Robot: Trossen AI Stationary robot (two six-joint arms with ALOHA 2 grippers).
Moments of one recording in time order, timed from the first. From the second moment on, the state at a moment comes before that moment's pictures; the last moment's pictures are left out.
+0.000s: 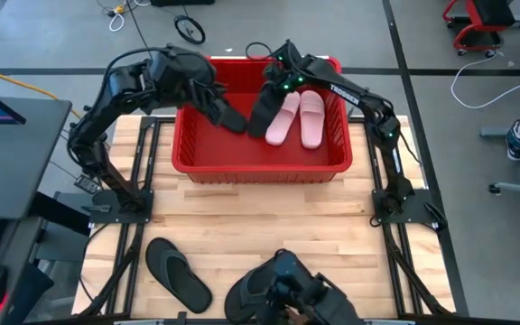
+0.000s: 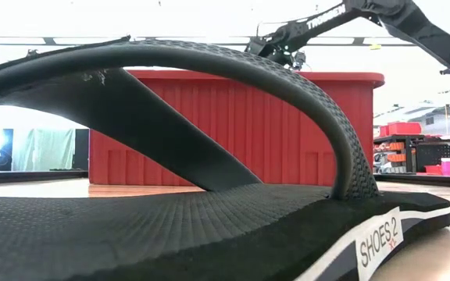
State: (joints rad) left arm 0.34 1.64 2.31 -1.26 -0.33 -0.11; right arm -0.74 2.19 2.12 -0.79 -0.42 0.02
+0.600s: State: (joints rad) left arm 0.34 1.64 2.31 -1.31 -0.33 -0.22; right arm -0.73 2.22 2.12 -0.56 -0.35 -0.16
